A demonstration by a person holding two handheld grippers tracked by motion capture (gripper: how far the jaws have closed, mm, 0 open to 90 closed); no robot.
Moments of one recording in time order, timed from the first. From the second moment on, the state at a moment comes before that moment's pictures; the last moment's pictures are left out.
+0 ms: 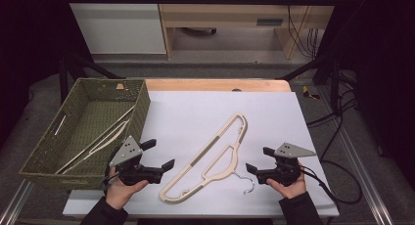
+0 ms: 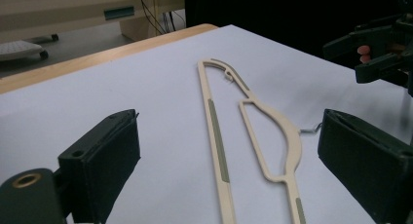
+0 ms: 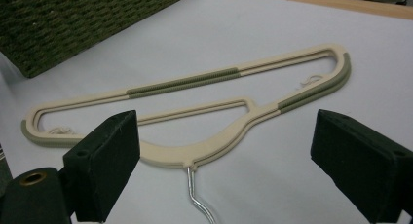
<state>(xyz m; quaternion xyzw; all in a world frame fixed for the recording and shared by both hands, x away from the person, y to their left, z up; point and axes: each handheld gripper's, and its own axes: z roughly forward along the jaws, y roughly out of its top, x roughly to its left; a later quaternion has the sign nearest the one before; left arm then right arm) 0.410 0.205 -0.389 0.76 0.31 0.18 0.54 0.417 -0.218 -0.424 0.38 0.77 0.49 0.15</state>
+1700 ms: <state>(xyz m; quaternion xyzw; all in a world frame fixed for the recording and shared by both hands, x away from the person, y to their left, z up) 0.412 0.192 -0.423 0.80 0.31 0.16 0.49 0.429 -0.177 -0.479 0.36 0.84 0.39 0.09</state>
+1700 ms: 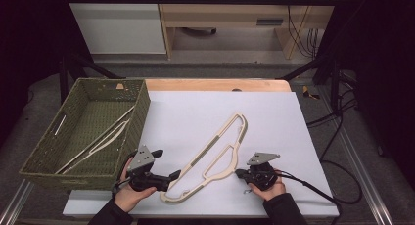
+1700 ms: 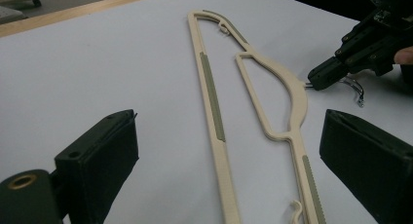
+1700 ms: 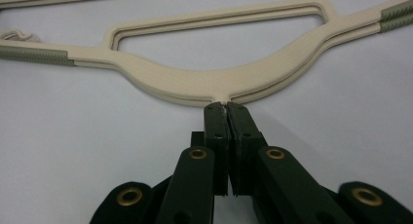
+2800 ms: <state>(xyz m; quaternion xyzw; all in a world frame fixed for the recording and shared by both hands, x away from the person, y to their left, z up) 0.423 0.063 -0.428 0.88 0.23 0.13 0.40 0.425 -0.174 -0.443 0.34 0.85 0.39 0.11</state>
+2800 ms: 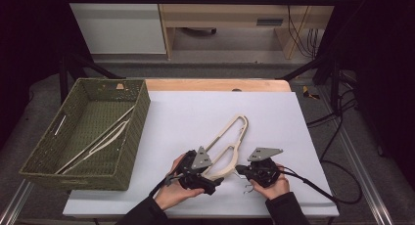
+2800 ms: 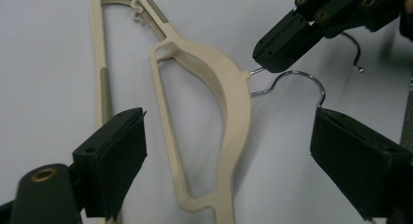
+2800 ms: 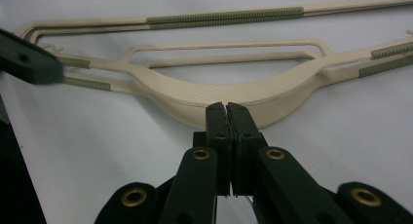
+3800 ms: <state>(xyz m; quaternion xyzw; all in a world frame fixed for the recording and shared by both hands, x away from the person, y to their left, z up) 0.438 0.023 -0.457 0.92 0.21 0.11 0.31 0.424 -0.173 -0.437 0.33 0.85 0.39 0.11</state>
